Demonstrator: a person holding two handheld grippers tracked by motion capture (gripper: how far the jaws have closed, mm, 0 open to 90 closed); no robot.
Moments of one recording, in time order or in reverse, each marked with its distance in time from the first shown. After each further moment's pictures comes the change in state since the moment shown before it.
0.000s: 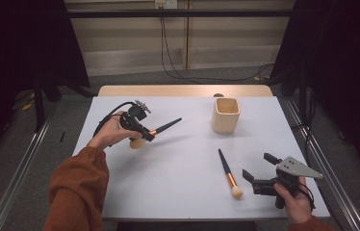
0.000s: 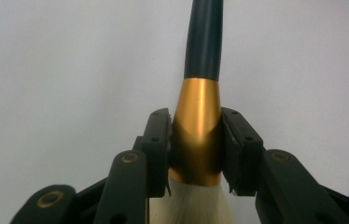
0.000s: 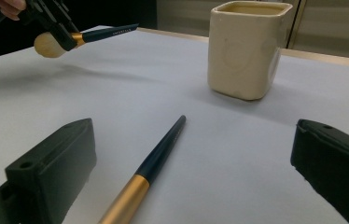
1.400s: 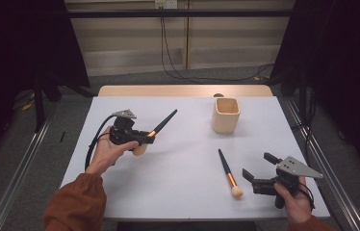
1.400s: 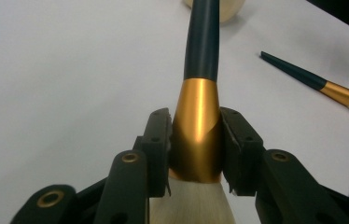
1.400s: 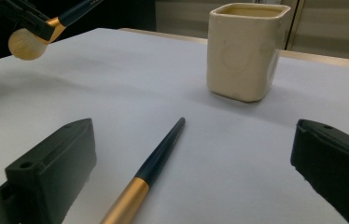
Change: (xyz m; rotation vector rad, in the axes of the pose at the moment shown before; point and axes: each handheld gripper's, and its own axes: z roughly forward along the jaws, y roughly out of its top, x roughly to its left) left arm -0.039 -0.047 -0.016 -0.386 -0.005 -0.124; right arm 0.000 0.000 0.000 -0.007 -0.003 0.005
